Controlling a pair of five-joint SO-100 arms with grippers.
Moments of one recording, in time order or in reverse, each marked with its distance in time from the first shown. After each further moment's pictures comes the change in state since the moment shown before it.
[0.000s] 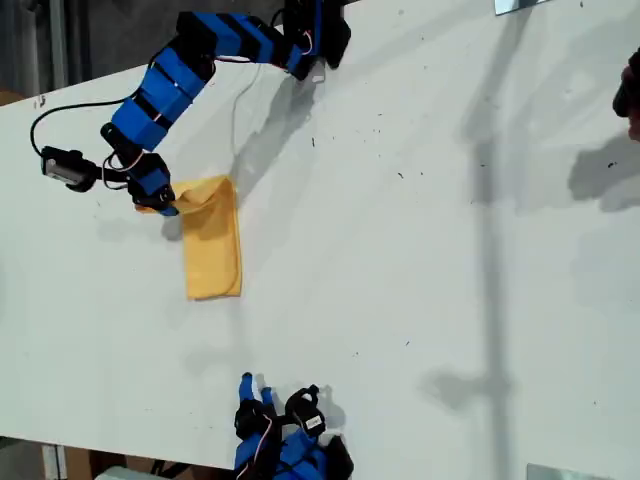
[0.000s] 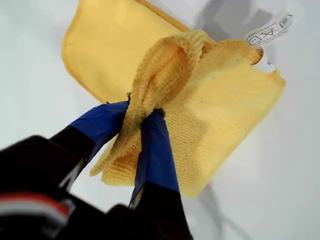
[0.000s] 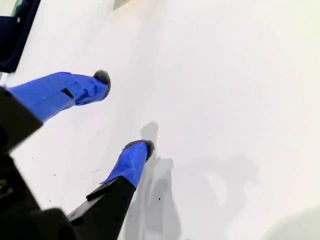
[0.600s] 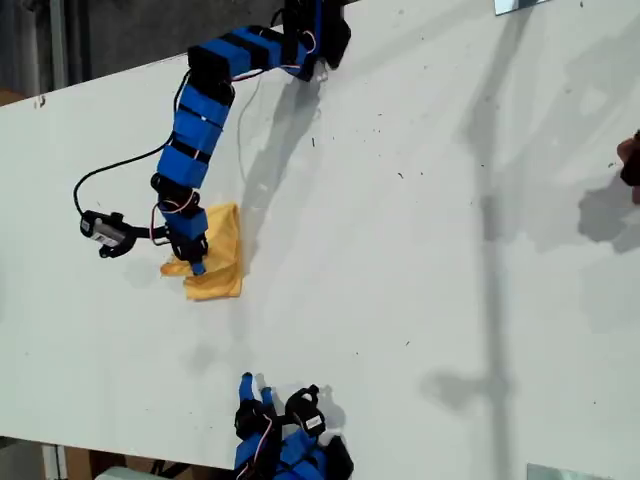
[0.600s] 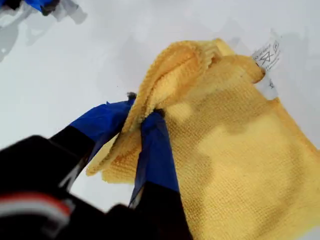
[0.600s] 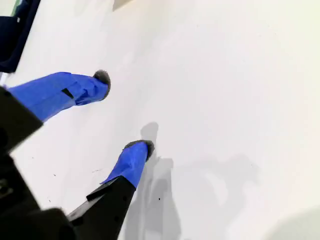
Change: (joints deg) arm 0 0.0 0.0 0.0 0.0 0.0; arm 1 -12.7 -10.9 -0.5 -26.1 -7.9
